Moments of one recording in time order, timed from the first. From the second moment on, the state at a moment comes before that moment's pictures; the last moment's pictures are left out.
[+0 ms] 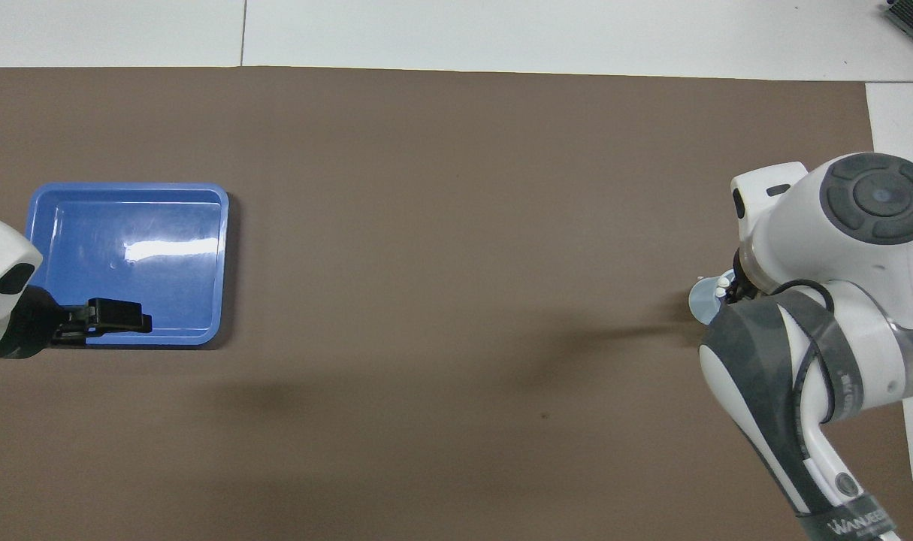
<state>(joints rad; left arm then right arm) 0.18 -0.25 -0.13 -2.14 -0.21 1.84 0.01 0.10 -0.02 0.07 -1.94 -0.26 1.82 -0.72</state>
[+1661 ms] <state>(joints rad) 0.10 -0.05 -0.15 -1.70 -0.06 1.75 0.04 0.02 -0.12 0.15 -1.77 -0.02 1.64 -0.39</state>
